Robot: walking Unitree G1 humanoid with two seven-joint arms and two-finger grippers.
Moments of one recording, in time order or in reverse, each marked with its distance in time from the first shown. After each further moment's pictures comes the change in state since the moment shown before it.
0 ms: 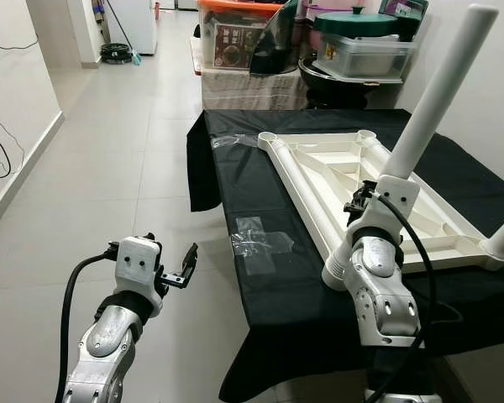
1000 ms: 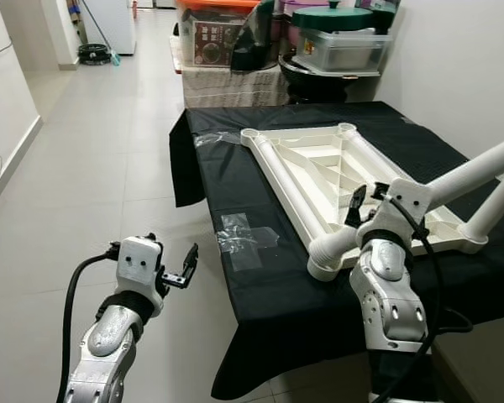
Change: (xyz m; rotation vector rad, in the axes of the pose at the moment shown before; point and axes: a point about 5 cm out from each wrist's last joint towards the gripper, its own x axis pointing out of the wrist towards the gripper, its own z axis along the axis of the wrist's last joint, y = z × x) left arm 0.001 0.000 -0.003 0.001 0.005 -0.002; right arm -0.003 -0.007 0.005 0.028 -0.043 -0.016
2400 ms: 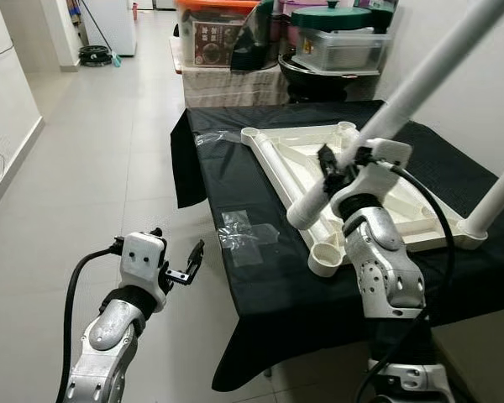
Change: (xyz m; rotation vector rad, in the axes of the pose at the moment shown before) left arm 0.005 -0.001 0.008 -0.003 -0.042 -0.097; right arm 0.009 0.049 0.047 0.140 -0.142 0.669
